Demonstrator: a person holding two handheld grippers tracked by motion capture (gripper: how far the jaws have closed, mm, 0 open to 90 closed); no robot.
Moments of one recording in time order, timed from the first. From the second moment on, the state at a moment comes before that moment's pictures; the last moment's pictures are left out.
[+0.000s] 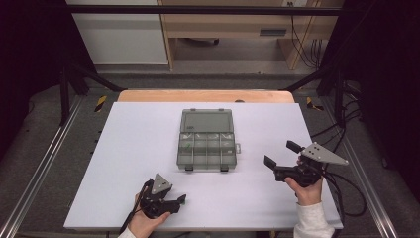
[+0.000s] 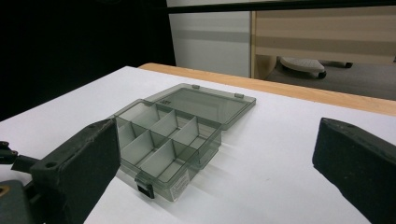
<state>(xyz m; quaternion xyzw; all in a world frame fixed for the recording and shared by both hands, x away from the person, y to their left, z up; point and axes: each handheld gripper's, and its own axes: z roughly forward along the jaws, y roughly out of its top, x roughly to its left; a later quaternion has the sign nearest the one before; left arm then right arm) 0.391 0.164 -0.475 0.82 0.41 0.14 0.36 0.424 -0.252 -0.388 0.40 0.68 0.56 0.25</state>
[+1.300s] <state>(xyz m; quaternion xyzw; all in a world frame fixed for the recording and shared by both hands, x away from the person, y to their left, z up) 0.385 0.153 -0.471 0.83 0.42 0.12 0.34 0.423 -0.253 -0.386 0.40 0.68 0.57 0.25</state>
